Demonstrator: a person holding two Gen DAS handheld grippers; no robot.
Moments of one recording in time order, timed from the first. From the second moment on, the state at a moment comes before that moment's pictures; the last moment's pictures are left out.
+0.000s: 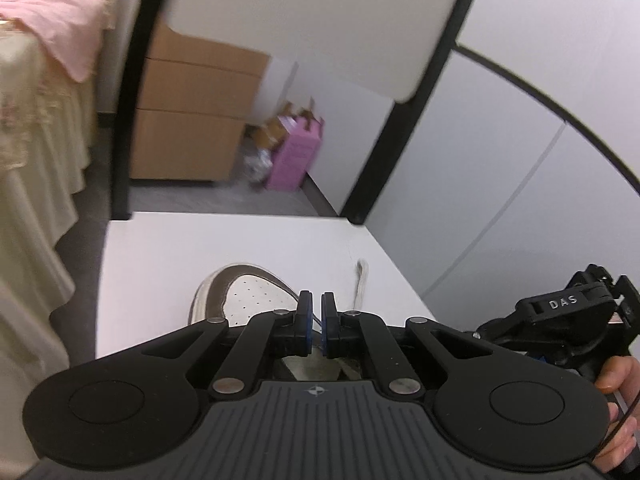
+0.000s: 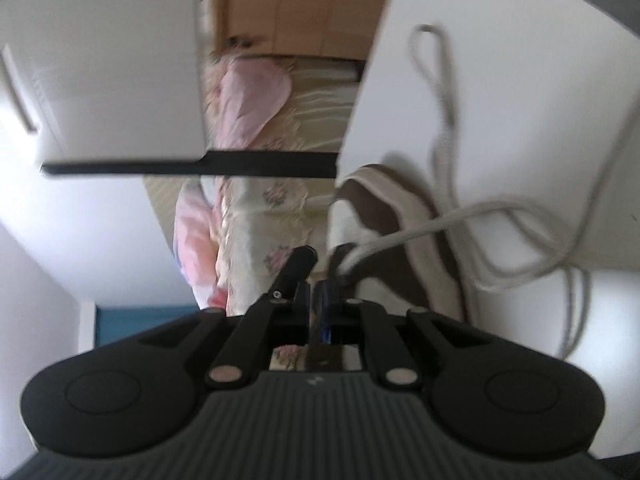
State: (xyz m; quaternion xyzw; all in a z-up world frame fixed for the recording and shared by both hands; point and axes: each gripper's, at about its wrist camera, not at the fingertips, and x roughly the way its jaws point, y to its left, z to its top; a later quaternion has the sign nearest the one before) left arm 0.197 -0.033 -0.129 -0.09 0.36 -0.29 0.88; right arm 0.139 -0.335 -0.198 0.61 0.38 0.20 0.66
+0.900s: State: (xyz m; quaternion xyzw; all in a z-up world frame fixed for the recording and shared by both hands) left arm 0.121 -0.010 -0.120 -0.11 0.36 -0.23 0.90; right arm 0.180 -0.299 -0.172 0.41 0.41 0.20 0.79
